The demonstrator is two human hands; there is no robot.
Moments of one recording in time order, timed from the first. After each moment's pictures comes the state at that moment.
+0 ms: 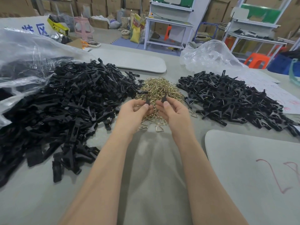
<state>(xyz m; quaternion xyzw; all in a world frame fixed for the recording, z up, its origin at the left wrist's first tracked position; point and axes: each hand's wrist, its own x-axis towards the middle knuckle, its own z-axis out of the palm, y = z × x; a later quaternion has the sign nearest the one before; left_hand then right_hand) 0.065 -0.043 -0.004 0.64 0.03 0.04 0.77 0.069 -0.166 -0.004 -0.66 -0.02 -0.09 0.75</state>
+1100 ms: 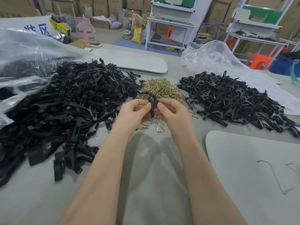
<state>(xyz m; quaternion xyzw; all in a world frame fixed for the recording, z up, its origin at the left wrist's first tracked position) 0.060 -0.039 0.001 0.66 0.01 0.02 0.75 0.060 -0.165 0.001 -0.71 -0.04 -0.09 0.70</state>
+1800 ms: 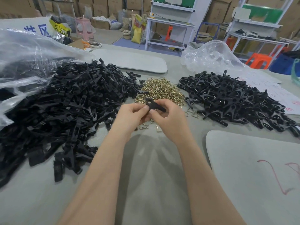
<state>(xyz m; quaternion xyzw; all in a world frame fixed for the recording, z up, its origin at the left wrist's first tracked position) 0.057 -0.036 0.001 0.69 0.02 0.00 0.72 0.057 -0.163 0.002 -0.84 -0.09 -0.14 0.51</state>
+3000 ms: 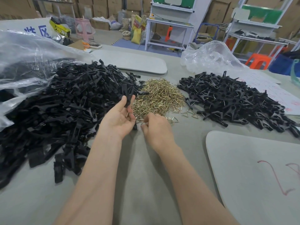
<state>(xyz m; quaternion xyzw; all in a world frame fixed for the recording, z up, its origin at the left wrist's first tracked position) 0.067 -0.013 0.004 0.28 0.17 -0.08 0.94 0.059 -0.134 -0.025 -0.97 -0.09 -0.08 0.21</state>
